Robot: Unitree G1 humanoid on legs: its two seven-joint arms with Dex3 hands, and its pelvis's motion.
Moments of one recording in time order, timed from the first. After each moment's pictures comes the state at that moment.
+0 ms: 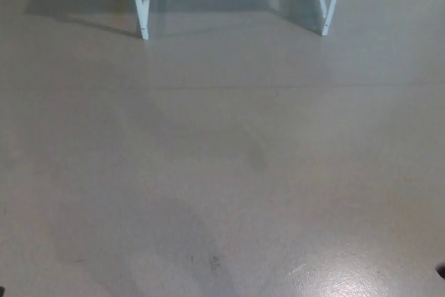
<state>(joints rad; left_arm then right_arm) 0.10 0.51 0.06 0.86 0.16 -0.14 0.04 -0.03 -0.54 0.15 0.89 -0.30 -0.04 -0.04</state>
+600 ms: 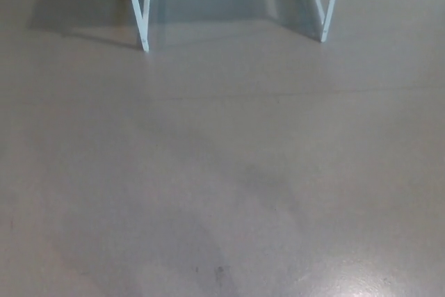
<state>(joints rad) 0.03 0.53 0.03 1.18 0.17 -0.21 -0.03 0.00 -0.59 0.05 1.25 -0.26 -0.13 0.05</state>
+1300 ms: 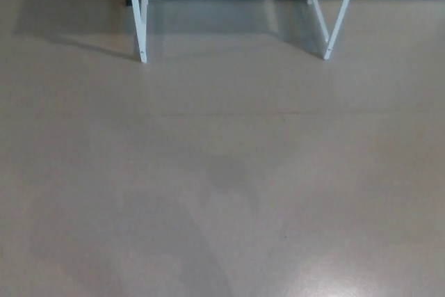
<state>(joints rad) 0.07 0.53 0.06 1.18 0.14 -0.28 0.02 0.02 -0.50 -0.01 1.17 -0.22 -0.19 -0.02</state>
